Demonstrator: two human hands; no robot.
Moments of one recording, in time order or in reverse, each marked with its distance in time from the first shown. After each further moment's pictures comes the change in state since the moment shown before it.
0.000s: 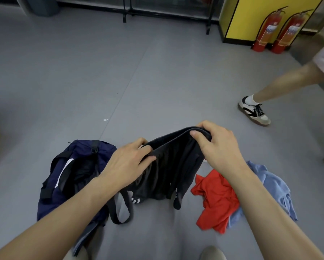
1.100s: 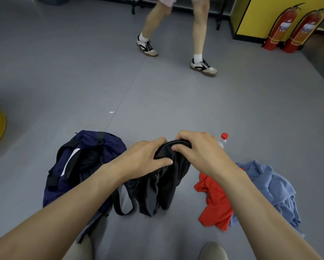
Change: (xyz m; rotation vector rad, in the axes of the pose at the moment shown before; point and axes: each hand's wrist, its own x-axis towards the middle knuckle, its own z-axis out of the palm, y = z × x) left_hand 0.006 0.009 -0.010 -0.331 -0.352 -0.145; right_hand -0.005 -0.028 0.039 -0.209 -0.298 -0.152
